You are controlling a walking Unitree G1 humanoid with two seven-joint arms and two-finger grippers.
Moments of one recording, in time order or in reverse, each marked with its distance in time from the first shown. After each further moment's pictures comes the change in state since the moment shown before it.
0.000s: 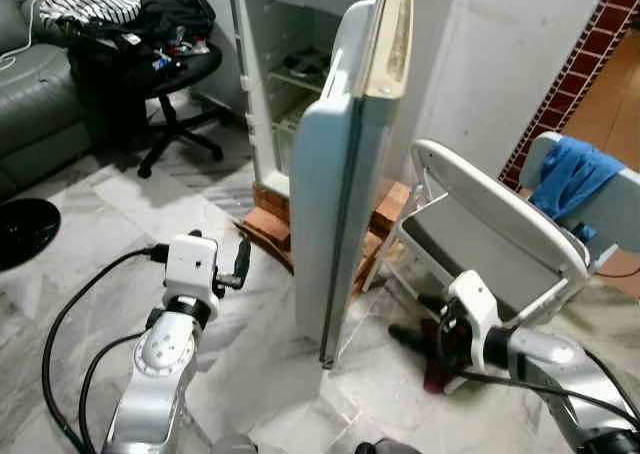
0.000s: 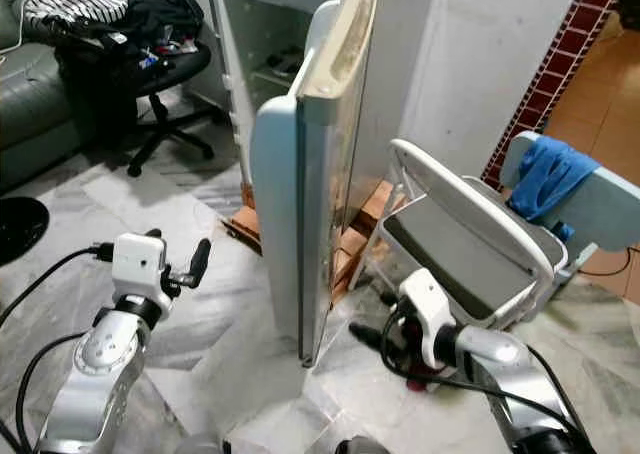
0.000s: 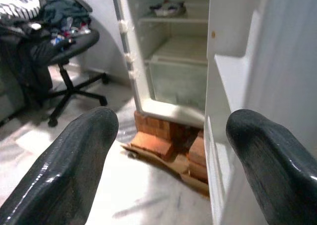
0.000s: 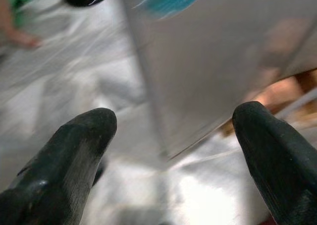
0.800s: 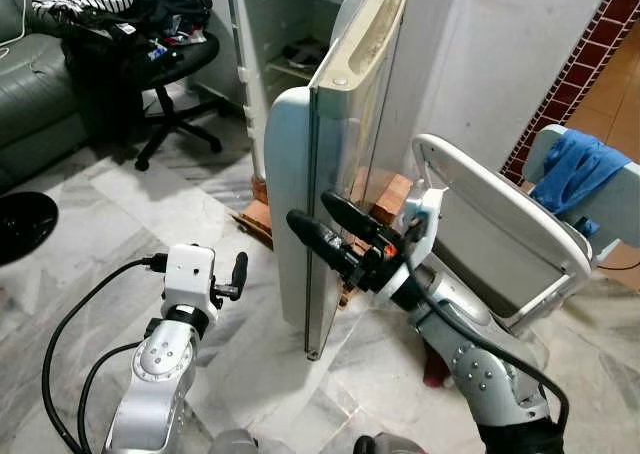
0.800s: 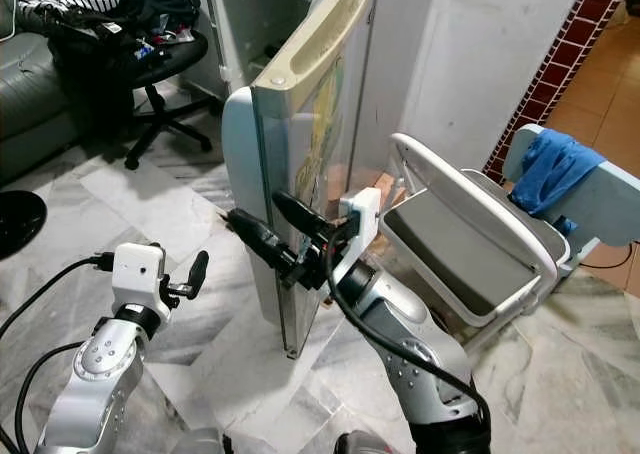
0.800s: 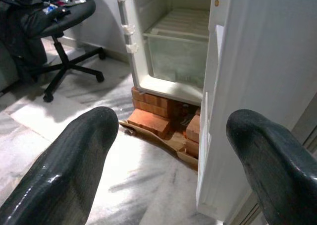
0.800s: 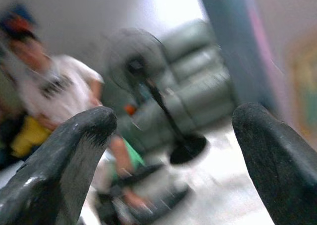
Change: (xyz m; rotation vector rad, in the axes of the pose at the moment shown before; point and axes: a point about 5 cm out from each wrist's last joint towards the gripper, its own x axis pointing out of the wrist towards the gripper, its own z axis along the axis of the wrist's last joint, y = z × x) left arm -0.002 0.000 -0.009 -0.023 0.066 -0.001; right arm 0.035 0.103 0.106 0.341 -0.598 0.345
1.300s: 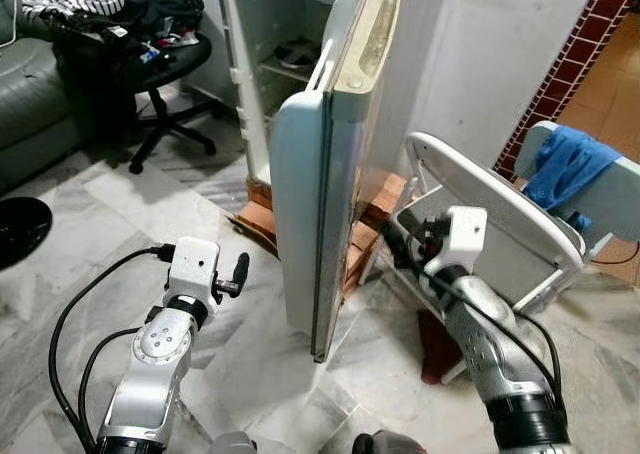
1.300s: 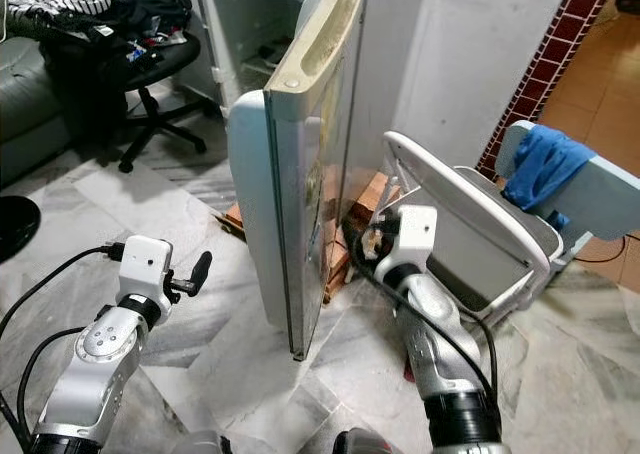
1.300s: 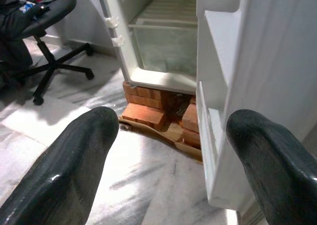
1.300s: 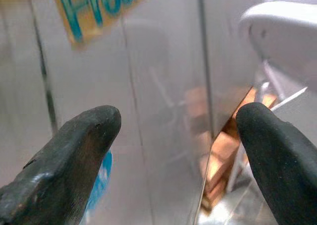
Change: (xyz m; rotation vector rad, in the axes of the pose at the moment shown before) left arm 0.013 0.008 -0.003 0.070 0.048 -0.044; right arm -0.032 -0.089 0.000 -0.219 0.063 -0.765
